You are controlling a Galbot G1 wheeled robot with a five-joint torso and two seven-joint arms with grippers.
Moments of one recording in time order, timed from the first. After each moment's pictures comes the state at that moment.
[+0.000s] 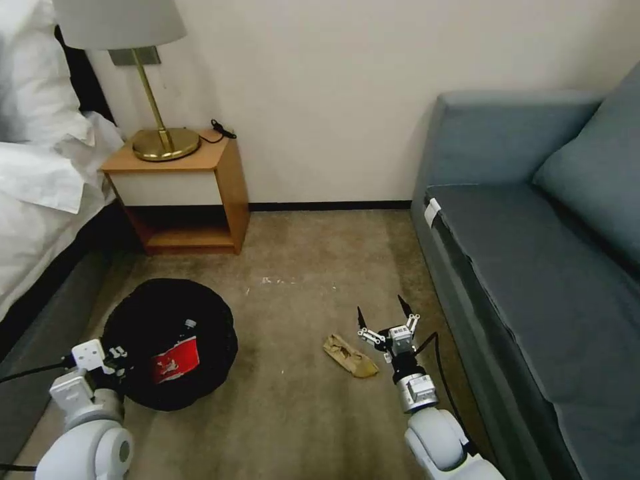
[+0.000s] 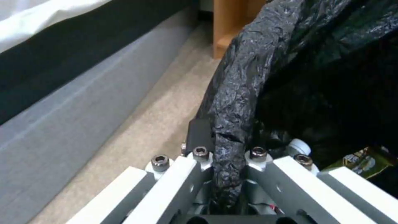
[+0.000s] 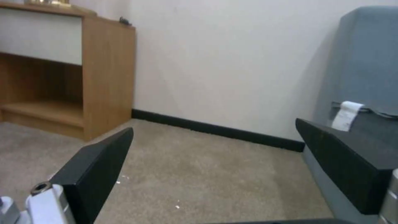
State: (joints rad) left arm 1.58 -1.40 -0.88 -2.09 -0.40 0.41 -0.34; right arm -1.30 1.27 0.15 1.58 -0.04 0.35 0.21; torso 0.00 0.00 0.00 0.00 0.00
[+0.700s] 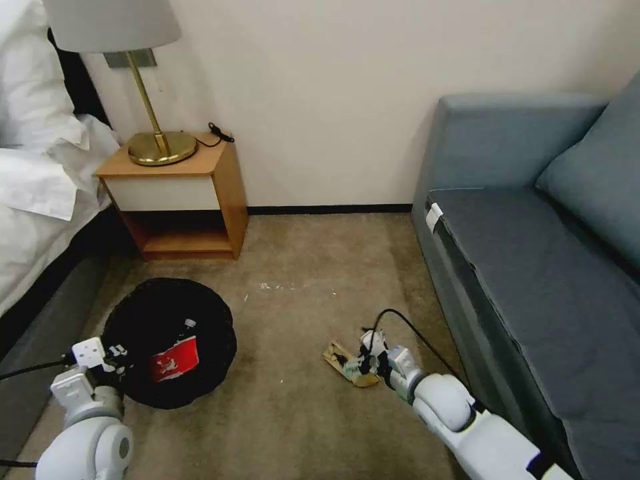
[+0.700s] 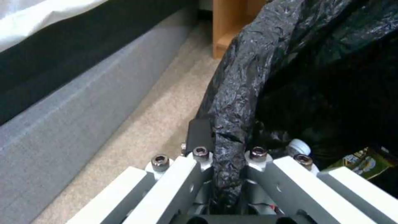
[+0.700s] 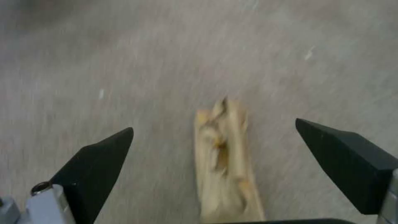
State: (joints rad) left arm 1.57 -1.39 -0.88 -2.08 -0.40 0.42 -0.33; right arm -1.02 1.06 -0.12 1.54 0.15 -0.39 -0.25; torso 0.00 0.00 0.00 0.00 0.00
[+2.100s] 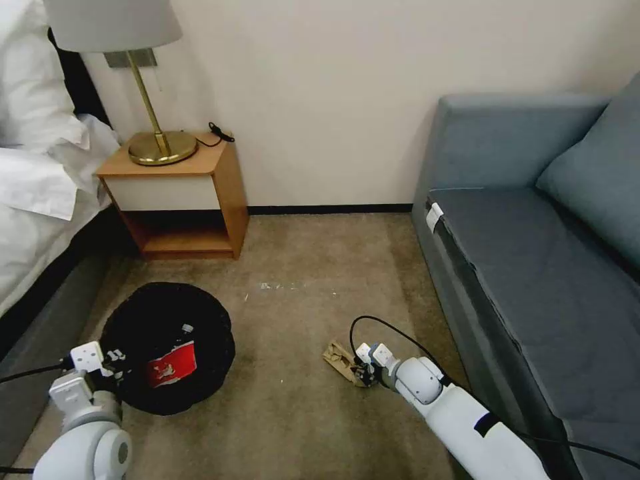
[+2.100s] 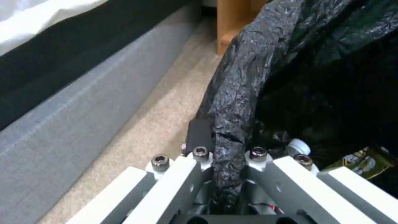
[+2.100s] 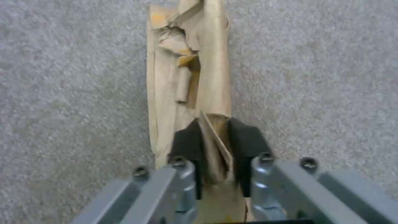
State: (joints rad) left arm 1.58 -1.40 -0.88 -2.08 -0.38 0.43 -0.33; right arm -0.91 1.20 -0.10 1.24 -0.05 -0.44 -0.33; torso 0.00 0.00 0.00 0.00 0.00
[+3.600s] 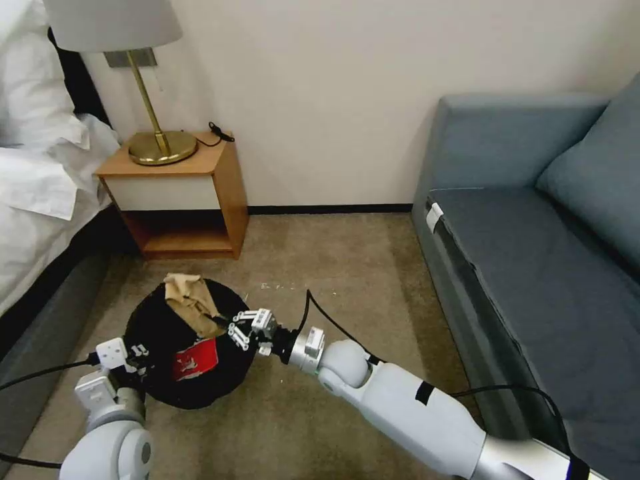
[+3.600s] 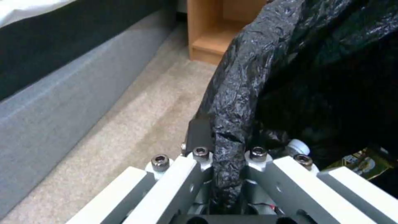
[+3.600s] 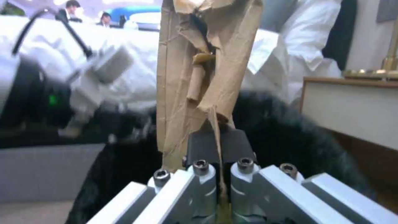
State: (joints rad) left arm 1.59 -1.46 -0.82 -2.13 -0.34 0.41 -0.30; right arm -0.70 1.31 -0.52 1.40 0.41 0.38 -0.35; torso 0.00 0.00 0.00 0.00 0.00
